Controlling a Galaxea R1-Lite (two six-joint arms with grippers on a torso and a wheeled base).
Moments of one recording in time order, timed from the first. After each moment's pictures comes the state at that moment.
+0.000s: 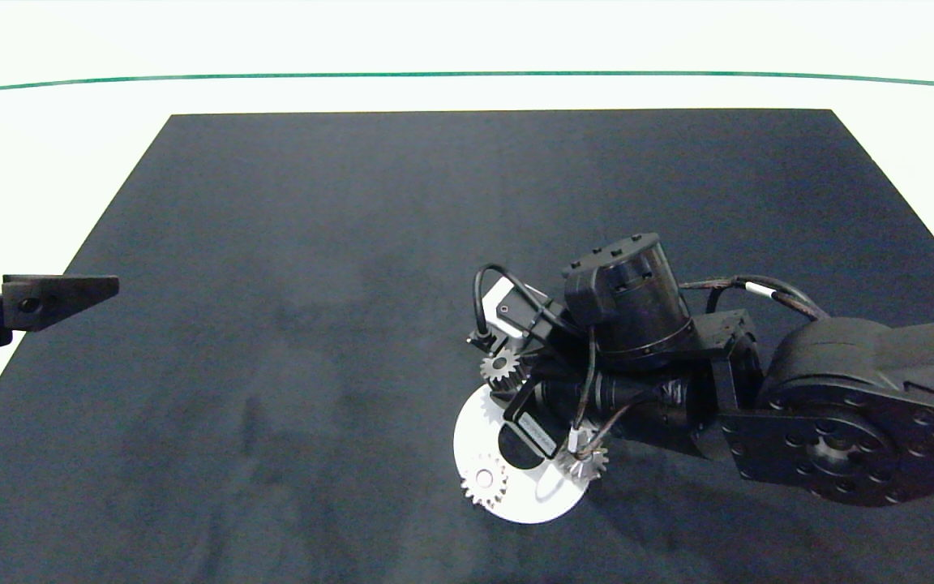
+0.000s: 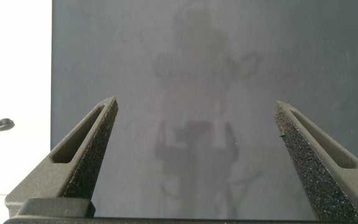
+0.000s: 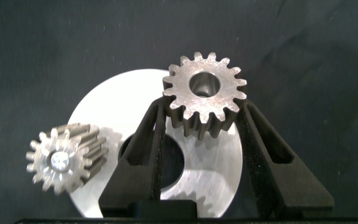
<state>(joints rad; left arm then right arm) -0.19 1.08 -1.11 0.38 0.24 0.00 0.82 1.85 -1.20 -0.07 -0.19 -0.33</state>
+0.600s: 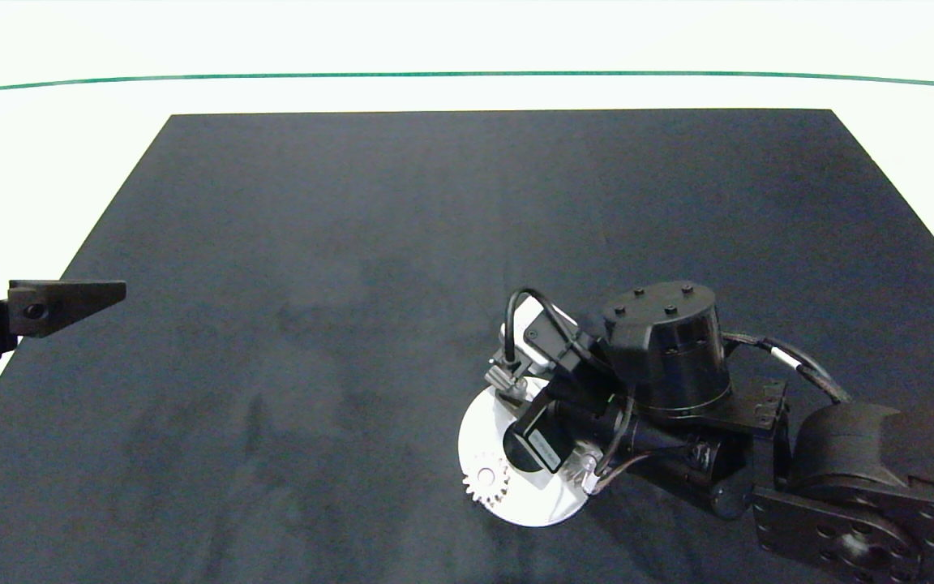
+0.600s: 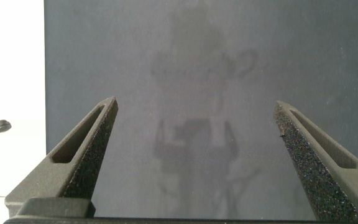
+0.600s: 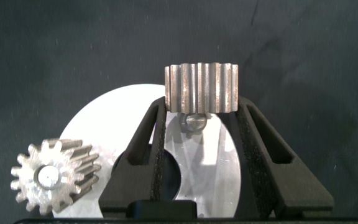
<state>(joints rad) -0.21 1.08 -1.11 0.39 0.24 0.00 0.82 1.82 -0.94 -0.47 -0.24 -0.33</state>
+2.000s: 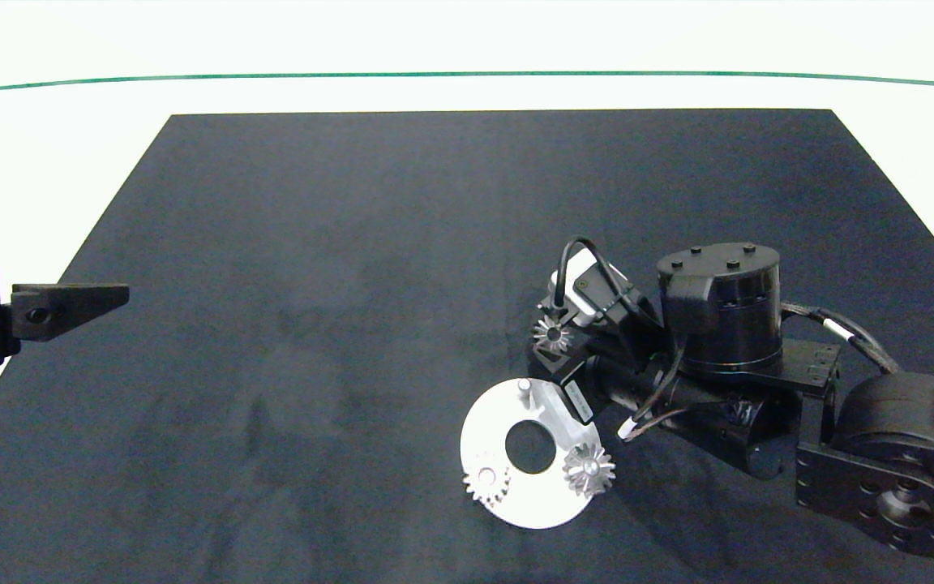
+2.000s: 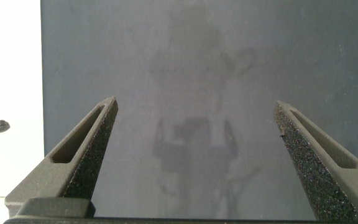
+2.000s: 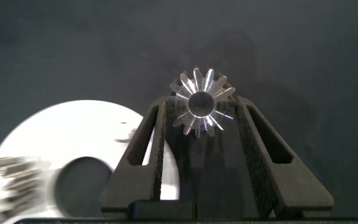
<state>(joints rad) -0.22 1.08 -1.10 0.40 0.24 0.00 0.73 1.77 -0.94 -0.49 -0.29 -0.32</state>
